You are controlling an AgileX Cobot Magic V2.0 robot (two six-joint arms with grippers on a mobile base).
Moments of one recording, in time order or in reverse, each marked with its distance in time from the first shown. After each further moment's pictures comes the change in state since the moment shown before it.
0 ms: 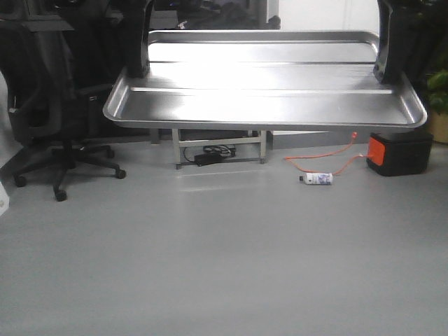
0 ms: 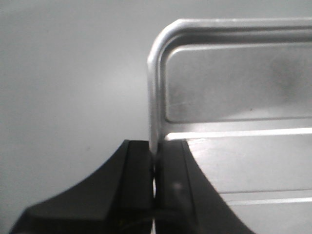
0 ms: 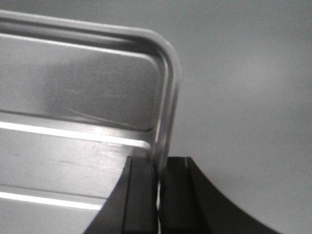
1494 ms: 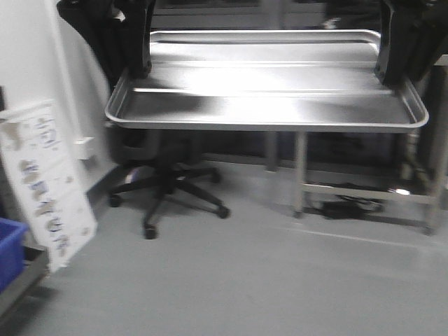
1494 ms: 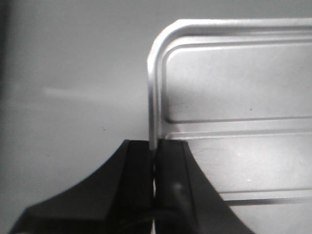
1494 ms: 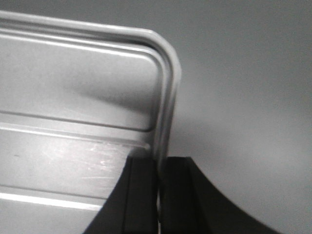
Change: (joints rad) left arm 0.000 0.000 0.000 -0.007 0.000 0.000; right arm 0.000 0.000 0.000 -0.002 0.000 0.000
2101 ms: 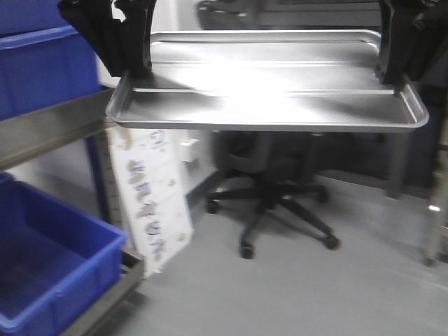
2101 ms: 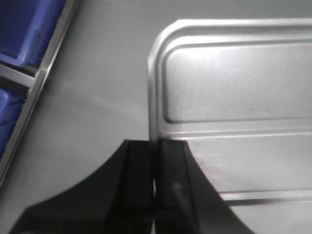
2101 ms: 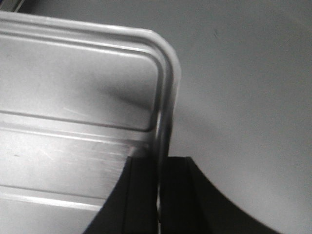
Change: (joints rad) left arm 0.000 0.000 0.000 0.000 0.000 0.000; right arm 0.000 0.000 0.000 0.000 0.000 0.000
